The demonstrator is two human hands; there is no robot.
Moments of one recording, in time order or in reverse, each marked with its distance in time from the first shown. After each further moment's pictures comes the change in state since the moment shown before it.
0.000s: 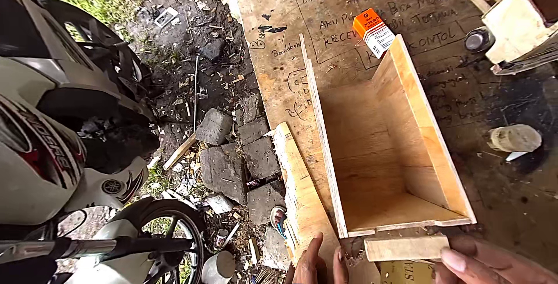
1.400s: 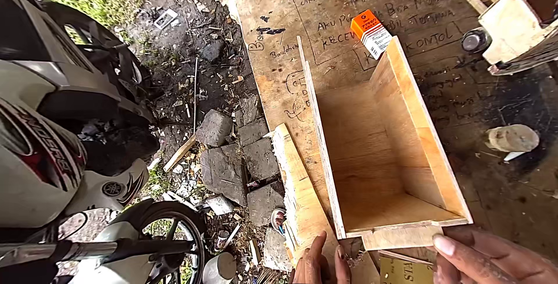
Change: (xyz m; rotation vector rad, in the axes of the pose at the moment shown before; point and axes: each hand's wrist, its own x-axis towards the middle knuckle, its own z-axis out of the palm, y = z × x) left_hand 0.003 0.001 0.001 0.063 -0.056 0.001; right_hand 0.006 -0.011 0.011 -0.090 0.112 -0.019
